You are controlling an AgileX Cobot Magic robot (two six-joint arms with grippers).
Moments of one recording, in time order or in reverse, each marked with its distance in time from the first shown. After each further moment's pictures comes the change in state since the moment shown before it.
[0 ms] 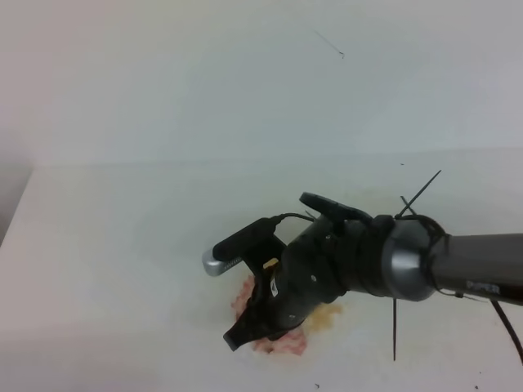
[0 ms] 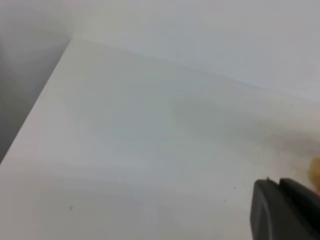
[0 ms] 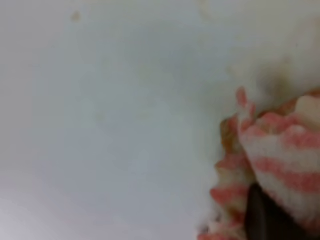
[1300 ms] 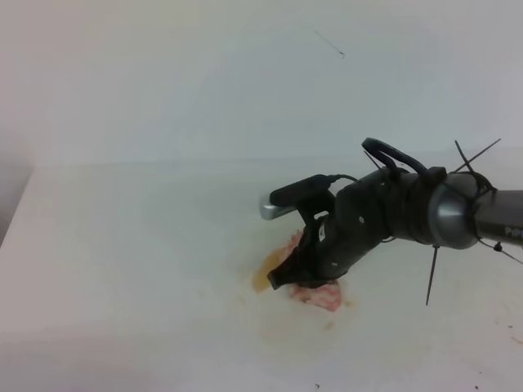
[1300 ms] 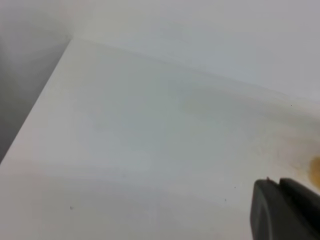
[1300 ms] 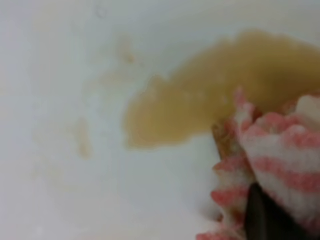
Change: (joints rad) left arm 0.000 0.000 -0.003 0.000 0.000 0.000; right arm -0.158 0.011 -0.042 0.047 -0.019 -0.039
